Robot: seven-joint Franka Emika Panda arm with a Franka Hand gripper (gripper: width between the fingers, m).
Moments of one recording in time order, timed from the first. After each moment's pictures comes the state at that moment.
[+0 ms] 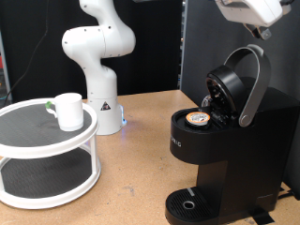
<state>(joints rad) 0.12 -0.22 0.19 -2.12 0.74 2.23 -0.69</state>
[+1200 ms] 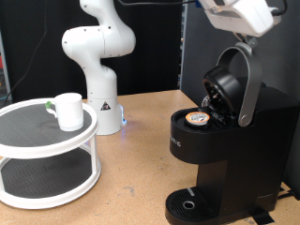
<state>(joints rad) 0.10 -0.21 0.14 -2.13 0.72 2.16 -0.79</state>
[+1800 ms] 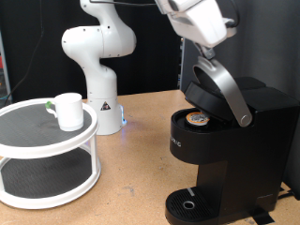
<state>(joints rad) 0.02 -0.24 0.06 -2.17 0.59 2.07 -0.86</state>
